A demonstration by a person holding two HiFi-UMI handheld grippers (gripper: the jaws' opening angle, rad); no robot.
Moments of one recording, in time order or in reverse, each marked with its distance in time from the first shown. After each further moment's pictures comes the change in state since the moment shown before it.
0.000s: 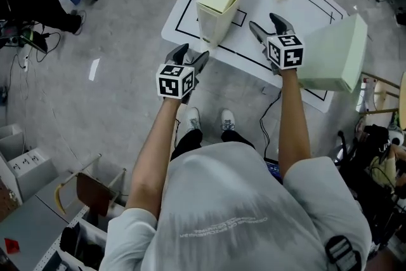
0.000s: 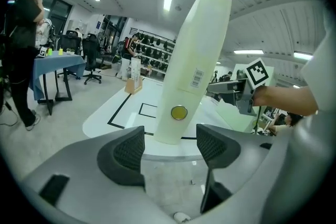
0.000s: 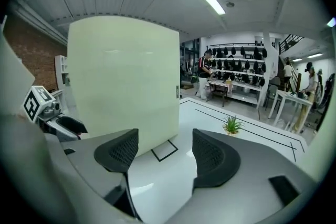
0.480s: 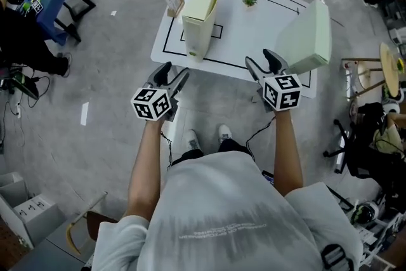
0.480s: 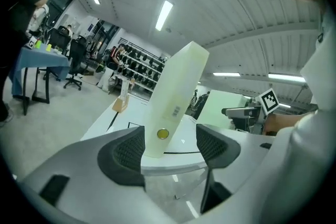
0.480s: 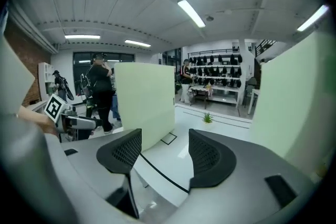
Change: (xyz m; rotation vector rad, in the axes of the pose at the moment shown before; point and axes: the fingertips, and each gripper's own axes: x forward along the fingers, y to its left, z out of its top) left arm -0.069 -0.006 0.036 -0.035 -0.186 -0.233; right arm -0.146 0.061 -0.011 0.125 -0.074 -0.179
